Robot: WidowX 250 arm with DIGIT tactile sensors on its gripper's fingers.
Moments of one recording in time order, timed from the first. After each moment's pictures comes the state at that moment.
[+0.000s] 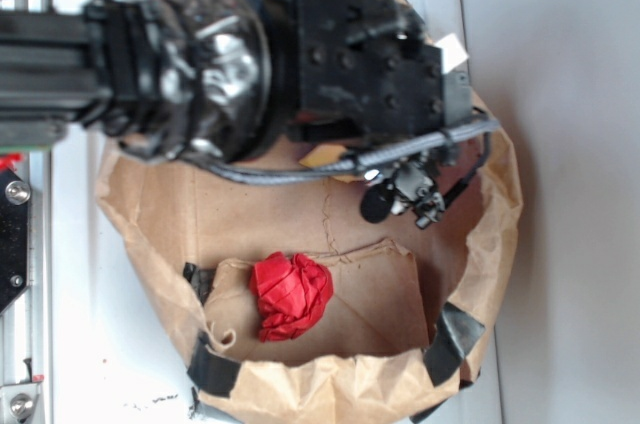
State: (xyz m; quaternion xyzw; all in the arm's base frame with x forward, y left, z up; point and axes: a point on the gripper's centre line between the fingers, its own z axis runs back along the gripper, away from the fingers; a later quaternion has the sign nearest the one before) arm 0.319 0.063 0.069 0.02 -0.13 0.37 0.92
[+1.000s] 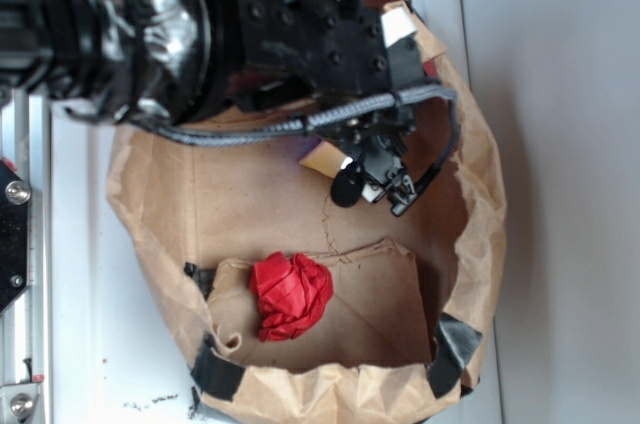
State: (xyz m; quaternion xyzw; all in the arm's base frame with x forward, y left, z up) arm 0.305 0.070 0.060 0.00 -0.13 0.38 0.91
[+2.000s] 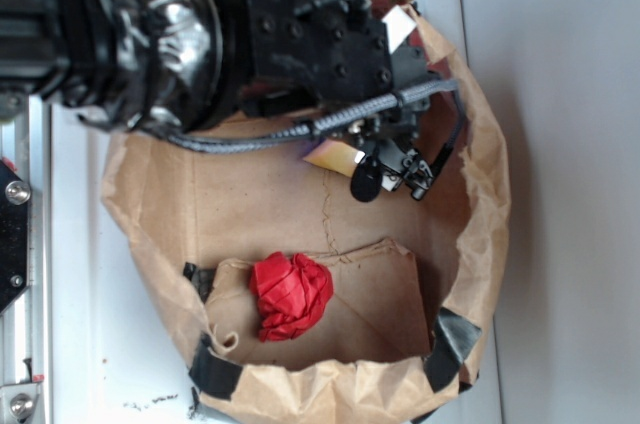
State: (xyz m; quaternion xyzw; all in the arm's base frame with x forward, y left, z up) arm 0.318 0.060 0.062 0.00 -0.15 0.42 0.89
